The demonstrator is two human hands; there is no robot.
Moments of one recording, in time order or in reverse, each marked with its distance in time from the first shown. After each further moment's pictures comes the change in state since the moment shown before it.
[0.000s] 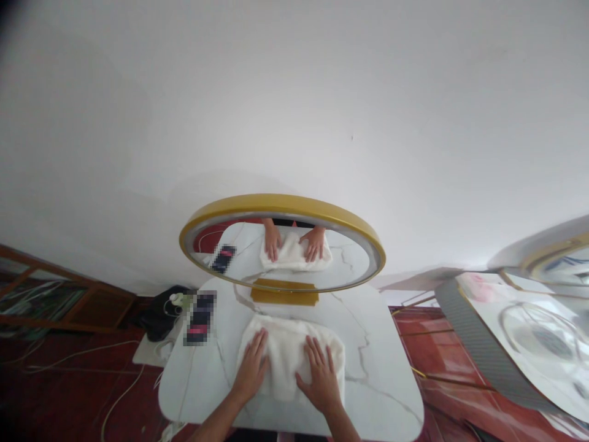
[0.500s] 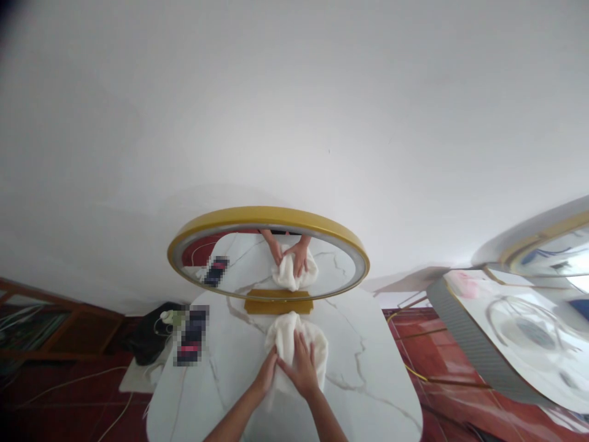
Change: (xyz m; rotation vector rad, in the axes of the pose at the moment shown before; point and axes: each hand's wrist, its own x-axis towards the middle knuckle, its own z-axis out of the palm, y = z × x) left_hand 0.043 0.052 0.022 -0.971 -0.124 -0.194; right_hand 0.053 -0.024 0.020 0.283 -0.022 0.274
